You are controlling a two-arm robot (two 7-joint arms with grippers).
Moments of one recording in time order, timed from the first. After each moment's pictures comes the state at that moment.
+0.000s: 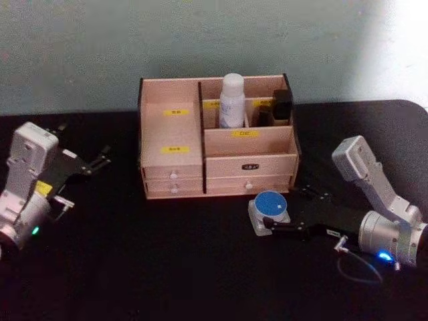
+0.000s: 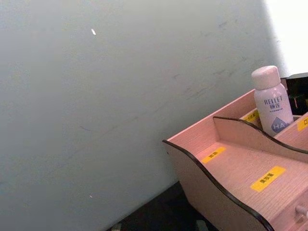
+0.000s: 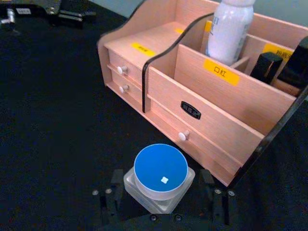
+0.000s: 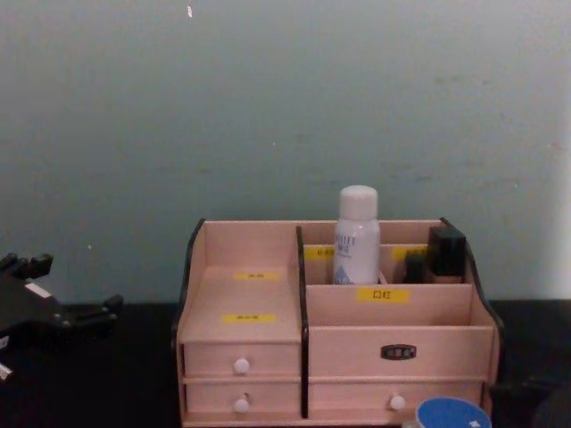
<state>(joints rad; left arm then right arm) -0.20 0.60 0.45 -1.41 -0.25 -0.12 0.03 0.15 0.60 -0.43 -1.58 0.36 0.25 0.50</state>
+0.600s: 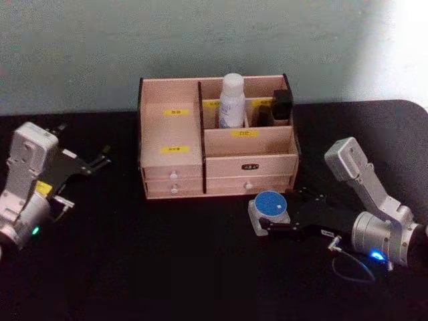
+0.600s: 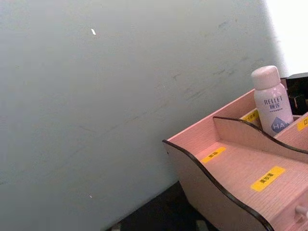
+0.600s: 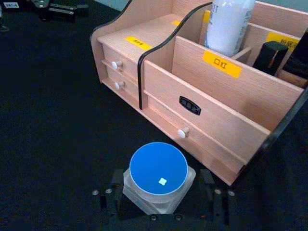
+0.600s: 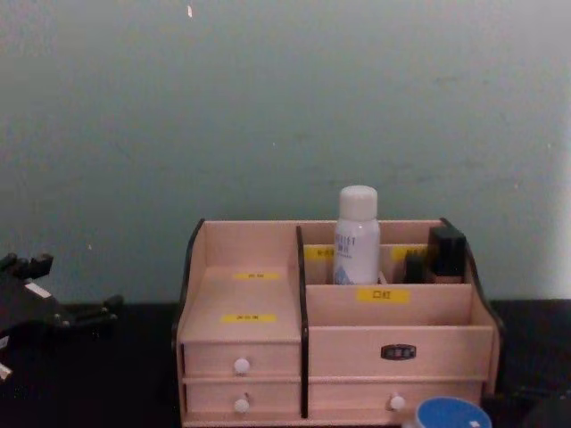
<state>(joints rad) -0.20 0.60 0.45 -1.41 -0.25 -0.12 0.03 0.17 0.57 -0.44 -1.53 0.35 0.26 0.49</state>
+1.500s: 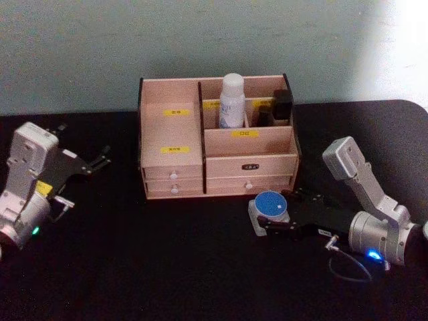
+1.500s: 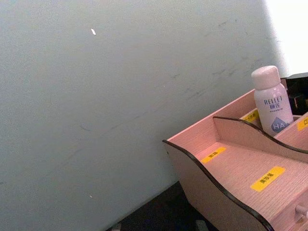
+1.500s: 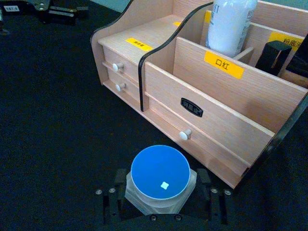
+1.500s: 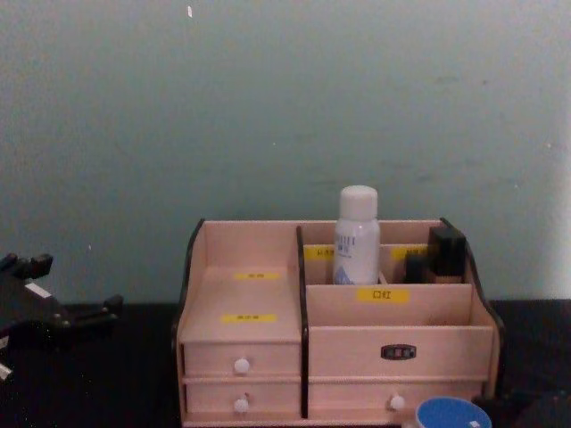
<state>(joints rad) -0.20 0.60 0.45 -1.41 -0.25 -0.12 0.03 0.18 0.56 -0.45 -1.52 0.36 0.26 0.49</state>
